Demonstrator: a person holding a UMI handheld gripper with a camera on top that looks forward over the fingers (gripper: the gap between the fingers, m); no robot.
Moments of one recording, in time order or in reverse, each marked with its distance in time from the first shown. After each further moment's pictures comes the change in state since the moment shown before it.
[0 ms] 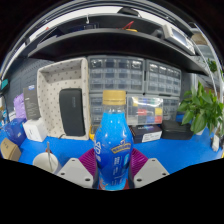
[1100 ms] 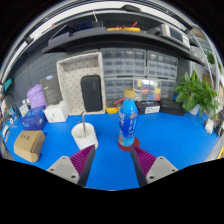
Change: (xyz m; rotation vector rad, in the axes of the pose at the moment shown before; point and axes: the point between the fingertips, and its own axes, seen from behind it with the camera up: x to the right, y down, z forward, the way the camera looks) arm -0.054 0.045 -0.162 -0.245 -0.044 0.047
